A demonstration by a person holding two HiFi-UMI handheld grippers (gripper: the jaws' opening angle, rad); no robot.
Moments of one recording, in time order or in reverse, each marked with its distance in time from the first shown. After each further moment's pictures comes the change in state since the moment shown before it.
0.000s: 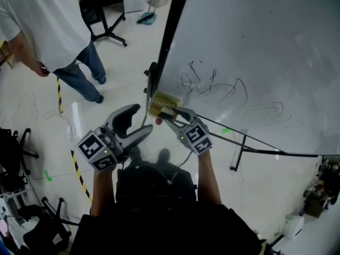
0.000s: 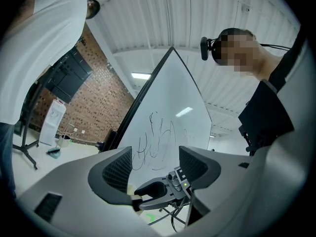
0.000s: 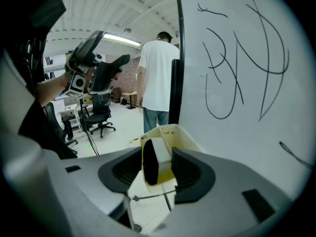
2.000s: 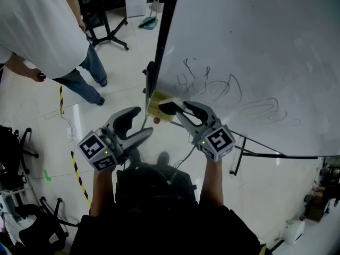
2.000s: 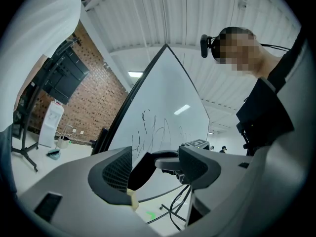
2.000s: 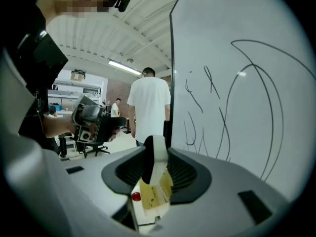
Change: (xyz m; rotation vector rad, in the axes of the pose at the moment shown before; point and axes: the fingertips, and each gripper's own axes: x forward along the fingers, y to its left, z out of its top) left arm 0.001 -0.024 -0.006 0.031 0.021 -0.007; right arm -0.101 -0.012 0.100 0.005 -0.327 -0.031
